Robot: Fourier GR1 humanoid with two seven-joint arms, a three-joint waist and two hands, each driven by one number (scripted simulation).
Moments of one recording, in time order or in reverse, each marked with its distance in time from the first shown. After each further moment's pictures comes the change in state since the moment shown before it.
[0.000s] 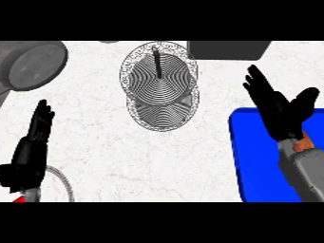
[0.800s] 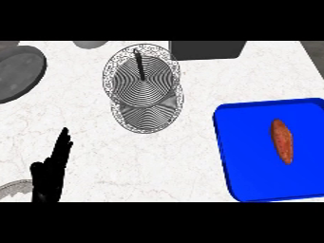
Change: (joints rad) left arm 0.088 -0.072 -0.050 0.159 0.011 -0.015 0.090; right arm 0.300 -0.160 -0.609 0.132 -0.054 -0.232 -0.334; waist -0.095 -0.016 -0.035
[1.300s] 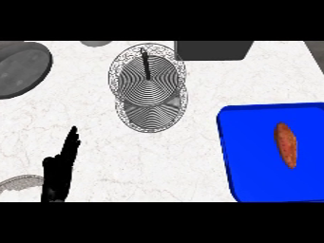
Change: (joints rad) left arm -0.036 -0.029 -0.016 0.052 -0.019 -0.010 0.003; right arm 0.267 -0.231 0.118 -0.234 0.079 0.177 0.324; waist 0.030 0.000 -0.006
